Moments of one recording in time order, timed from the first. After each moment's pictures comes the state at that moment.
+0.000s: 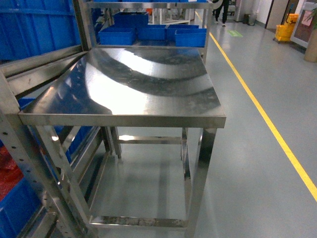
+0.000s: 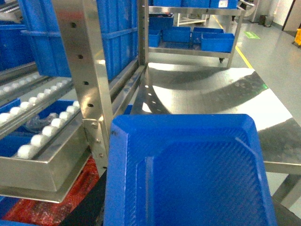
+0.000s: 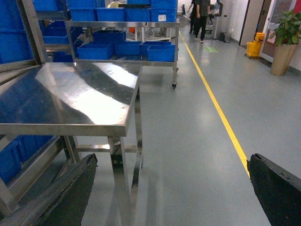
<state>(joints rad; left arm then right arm) -0.07 0.72 0.49 0.15 -0.15 -0.02 0.00 0.01 0.01 -0.01 0.00 0.00</state>
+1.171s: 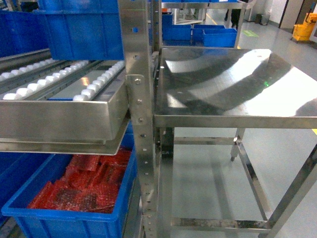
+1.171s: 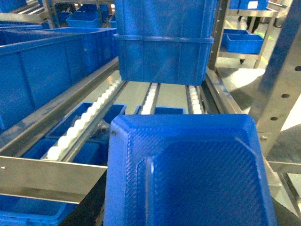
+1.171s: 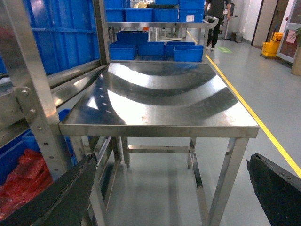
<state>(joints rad) -0.07 0.72 0.49 0.15 -0.15 -0.02 0.00 0.01 0.01 0.00 0.00 0.00</state>
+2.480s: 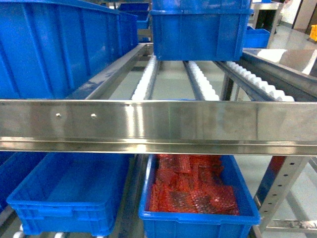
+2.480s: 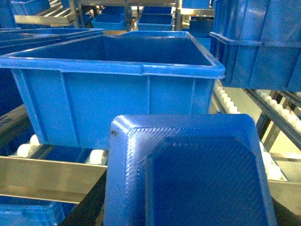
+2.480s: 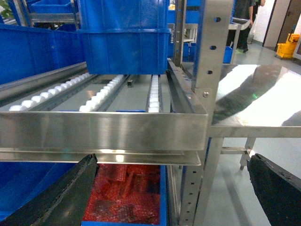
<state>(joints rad) -0.07 0.72 0.49 0.15 -0.15 -0.02 0.00 0.01 0.01 0.00 0.00 0.00</state>
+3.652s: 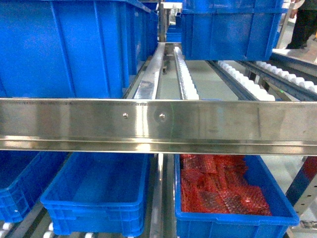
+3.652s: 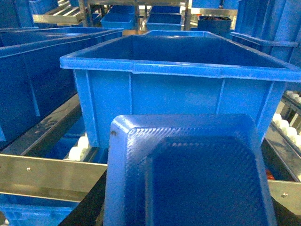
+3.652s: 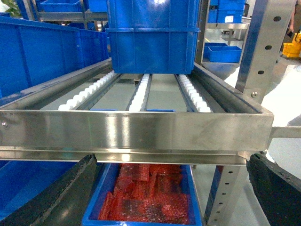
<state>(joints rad) -0.07 0.72 0.49 0.15 -0.16 -0.02 0.00 0.01 0.01 0.00 0.00 0.00</state>
